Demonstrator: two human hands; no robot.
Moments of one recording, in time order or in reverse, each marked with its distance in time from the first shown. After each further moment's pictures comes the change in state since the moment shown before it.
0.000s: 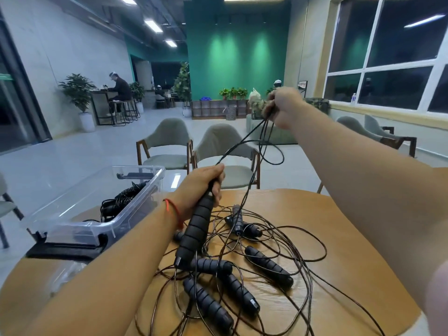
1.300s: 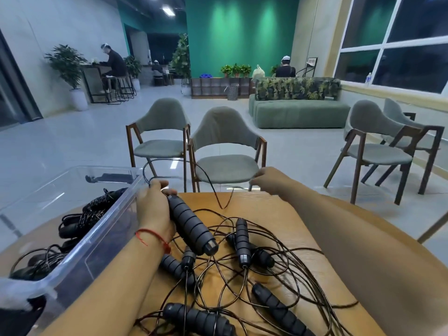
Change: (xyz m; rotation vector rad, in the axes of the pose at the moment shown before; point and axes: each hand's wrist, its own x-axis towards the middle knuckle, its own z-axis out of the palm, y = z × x) left_hand 0.088 -0.076 -0.089 -0.420 0.933 -0.025; right_hand 0.132 0.224 -0.067 -1.190 -0.283 0.039
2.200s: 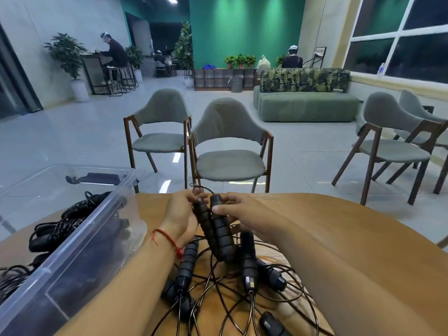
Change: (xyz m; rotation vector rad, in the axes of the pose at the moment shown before) left_hand 0.039 -0.059 0.037 0.080 -0.308 -0.326; right_hand -0.040 -0.014 0.083 0.586 -0.448 -0.128
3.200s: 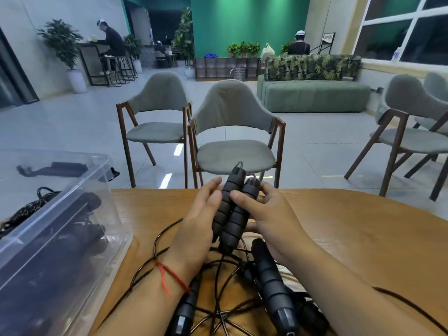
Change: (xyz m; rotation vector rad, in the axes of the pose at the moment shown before) left_hand 0.037 -0.053 -0.022 0.498 -0.256 0.383; right_hand 0.040 0.051 -0.002 0.350 0.339 -0.238
